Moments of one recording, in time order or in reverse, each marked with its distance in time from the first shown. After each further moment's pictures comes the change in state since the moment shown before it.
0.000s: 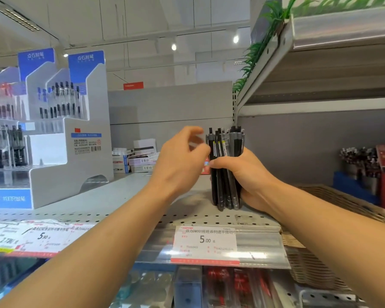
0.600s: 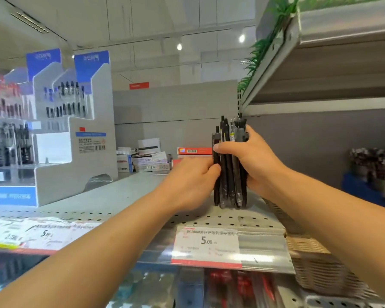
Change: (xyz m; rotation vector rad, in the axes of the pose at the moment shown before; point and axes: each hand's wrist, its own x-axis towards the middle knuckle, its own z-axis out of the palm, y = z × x) left_hand -0.006 -0.014 0.013 0.345 -0.274 0.077; right_hand 0.012 -0.014 -0.005 -0.010 0.077 -0.075
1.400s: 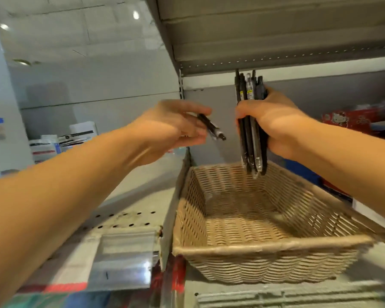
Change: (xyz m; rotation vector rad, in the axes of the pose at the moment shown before) left_hand 0.096 0.093 0.063 -0.768 -0.141 -0.188; right_hand 0.001 -0.031 -0.186 -0.243 0.190 0.054
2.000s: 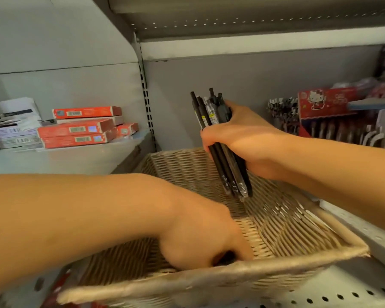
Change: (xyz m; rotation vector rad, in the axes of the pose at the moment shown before) left_hand -0.055 -0.159 0.294 0.684 -0.737 0.259; right_hand 0.004 0.067 -0.041 -0.190 -0.242 0.082
